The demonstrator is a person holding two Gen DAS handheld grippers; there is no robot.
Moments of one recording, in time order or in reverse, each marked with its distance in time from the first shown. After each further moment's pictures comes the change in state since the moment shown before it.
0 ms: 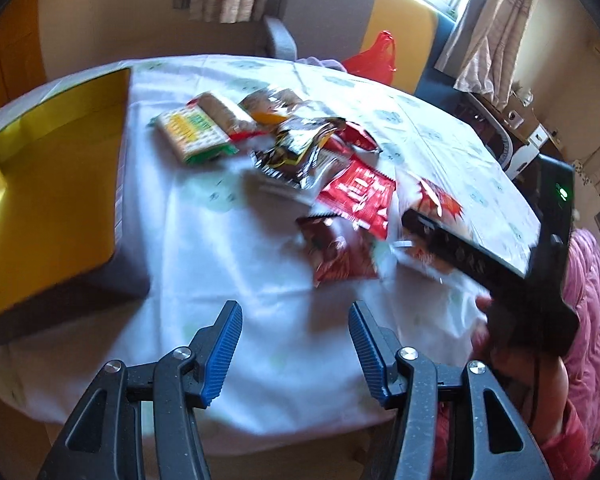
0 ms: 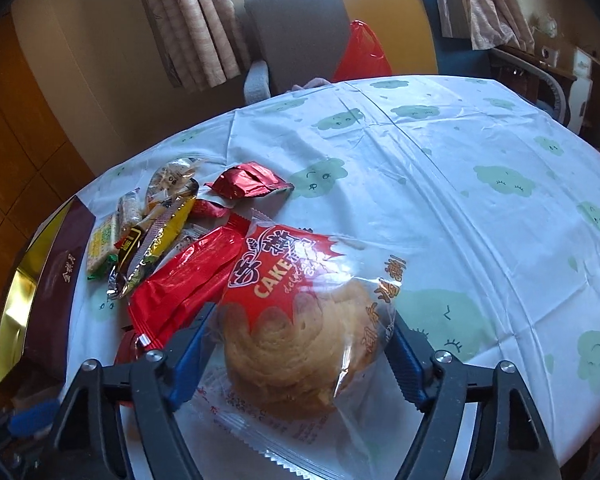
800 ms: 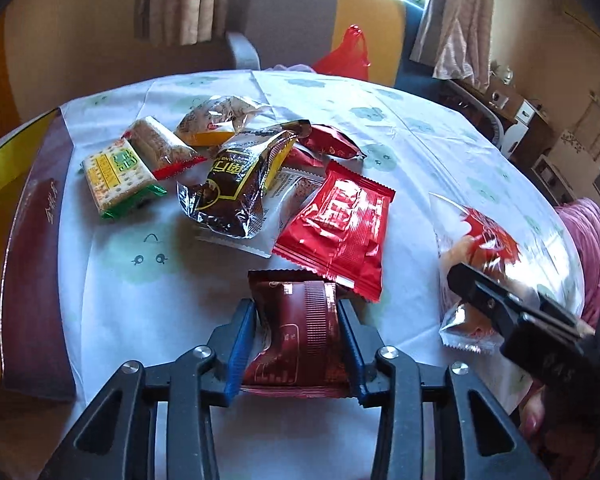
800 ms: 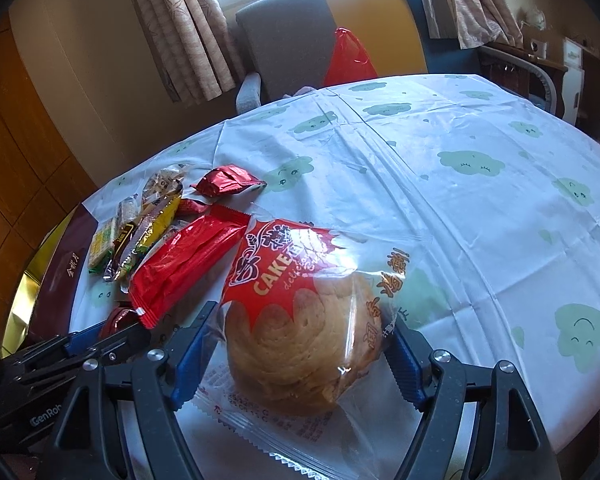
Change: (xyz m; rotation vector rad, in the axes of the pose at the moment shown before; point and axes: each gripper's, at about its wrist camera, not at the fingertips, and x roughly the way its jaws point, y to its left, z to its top) left arm 0.064 -0.026 0.020 0.136 -0.075 0.004; right arm -0.017 -0.027 -0.018 0.034 -0.042 0.013
